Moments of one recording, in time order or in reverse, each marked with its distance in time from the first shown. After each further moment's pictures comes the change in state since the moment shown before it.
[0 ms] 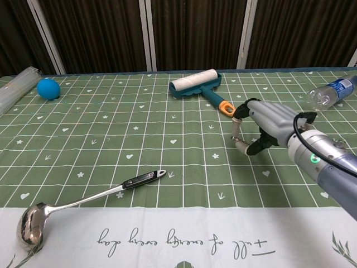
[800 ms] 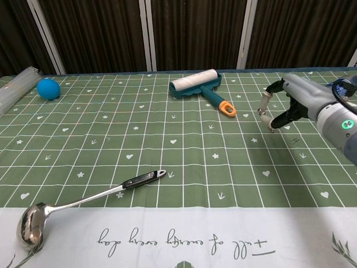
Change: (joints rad) left arm 0.004 -0.009 0.001 -0.002 0.000 0.011 0.023; right arm -0.031 0.098 0.111 -0.162 0.184 0.063 -0.007
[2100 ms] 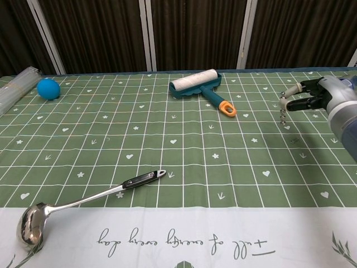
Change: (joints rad) left arm 0.003 -0.005 0.001 0.009 0.007 0.005 -0.009; right arm -0.011 -0.093 0.191 0.058 0.248 0.055 0.345
